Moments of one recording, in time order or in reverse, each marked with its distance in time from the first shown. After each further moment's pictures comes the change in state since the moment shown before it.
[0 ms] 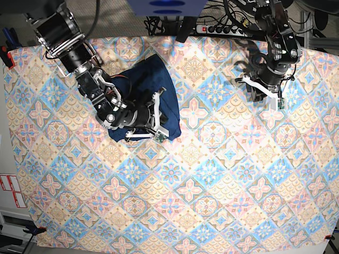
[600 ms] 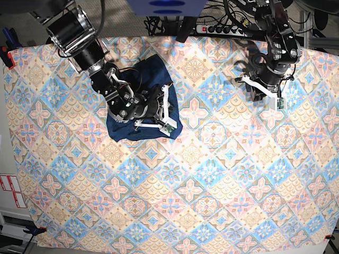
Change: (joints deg) left arm 0.0 0.2 0.1 0.0 0.0 0.0 0.0; right arm -0.7 -4.2 -0.1 -6.3 -0.5 -0.3 -0.9
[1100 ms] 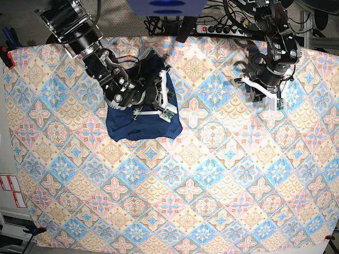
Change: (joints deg) left arm -0.2 -0.1 0.2 0.0 0.0 0.0 0.0; right arm -8.2 3.1 0.6 11.7 0.6 0.5 -5.9
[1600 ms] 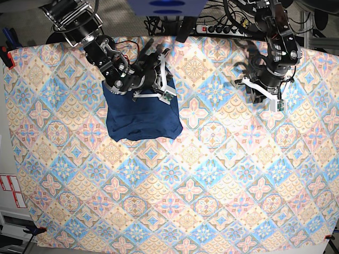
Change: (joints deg) left arm -0.4 0.0 0.0 0.0 0.0 0.0 0.0; right arm -3.8 1.1 -0.4 -1.9 1.2 0.2 1.3
